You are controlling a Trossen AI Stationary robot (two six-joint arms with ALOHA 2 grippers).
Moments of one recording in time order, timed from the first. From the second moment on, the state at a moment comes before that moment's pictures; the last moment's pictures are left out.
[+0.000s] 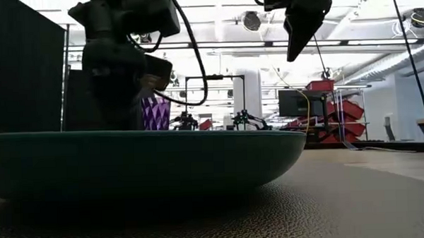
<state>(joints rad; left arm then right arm) -0.13 1.68 1.01 -0.70 0.08 -0.58 -0.04 1.48 1.39 -1.15 0.31 0.11</state>
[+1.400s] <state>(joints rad) -0.17 1.68 1.03 -0.82 -0.02 -0.68 -0.04 1.48 1.39 -1.15 0.31 0.09</state>
